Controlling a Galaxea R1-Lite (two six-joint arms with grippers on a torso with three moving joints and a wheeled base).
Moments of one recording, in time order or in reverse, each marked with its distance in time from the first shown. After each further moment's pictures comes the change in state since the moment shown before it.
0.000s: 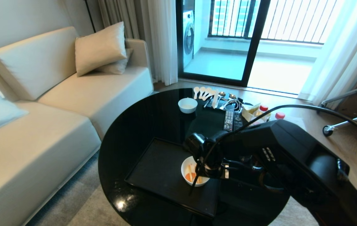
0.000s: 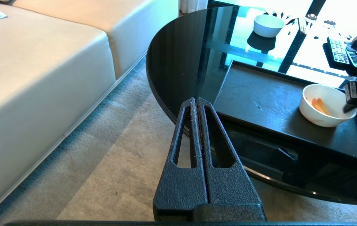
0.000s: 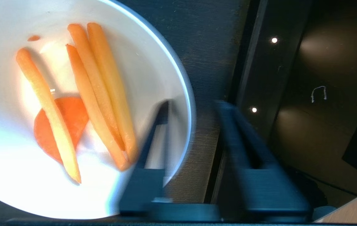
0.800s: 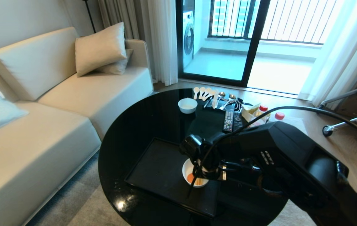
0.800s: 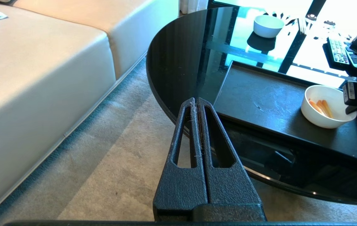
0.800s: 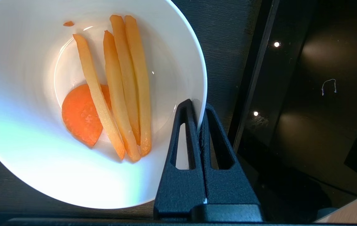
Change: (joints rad) left arm 0.000 0.000 0.000 0.000 -0.001 0.000; right arm 0.025 0.006 0.001 -0.001 0.001 0.008
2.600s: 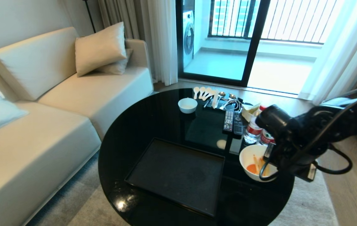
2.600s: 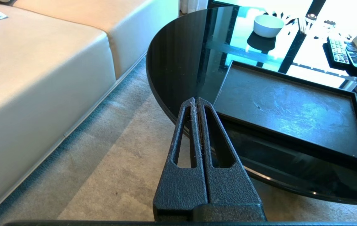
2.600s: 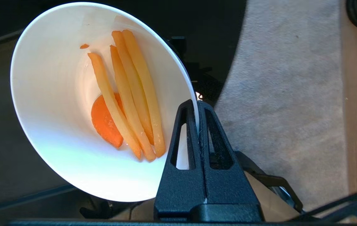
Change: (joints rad) left arm 0.000 0.000 0.000 0.000 0.001 0.000; right arm -0.260 -0.704 0.642 0.023 0.009 0.201
